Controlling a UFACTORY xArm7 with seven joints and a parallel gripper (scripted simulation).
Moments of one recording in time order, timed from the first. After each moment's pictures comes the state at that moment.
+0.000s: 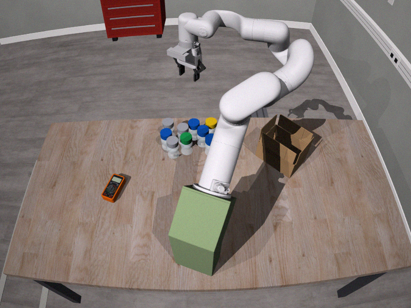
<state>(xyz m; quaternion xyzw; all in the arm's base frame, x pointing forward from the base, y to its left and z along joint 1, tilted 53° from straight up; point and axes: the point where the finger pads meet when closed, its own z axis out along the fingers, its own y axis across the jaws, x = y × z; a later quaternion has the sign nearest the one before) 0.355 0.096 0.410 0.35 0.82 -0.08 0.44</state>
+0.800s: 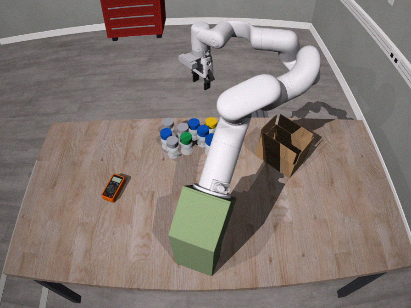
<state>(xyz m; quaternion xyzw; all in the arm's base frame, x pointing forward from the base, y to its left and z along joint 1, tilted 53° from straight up) 0.369 0.029 0.400 0.47 0.76 -0.02 0.45</state>
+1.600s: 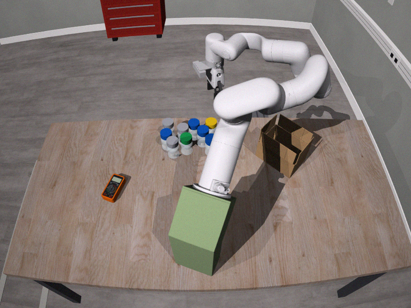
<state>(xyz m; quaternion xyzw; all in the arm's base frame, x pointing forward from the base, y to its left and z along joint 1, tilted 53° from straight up) 0.371 -0.040 0.381 0.59 0.67 0.05 0.45</state>
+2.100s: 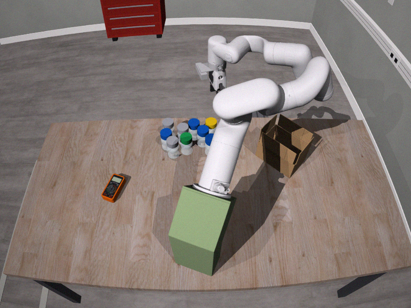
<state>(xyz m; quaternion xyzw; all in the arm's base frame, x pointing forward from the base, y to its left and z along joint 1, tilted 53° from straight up) 0.371 -0.053 0.376 0.61 0.65 0.07 0.45</state>
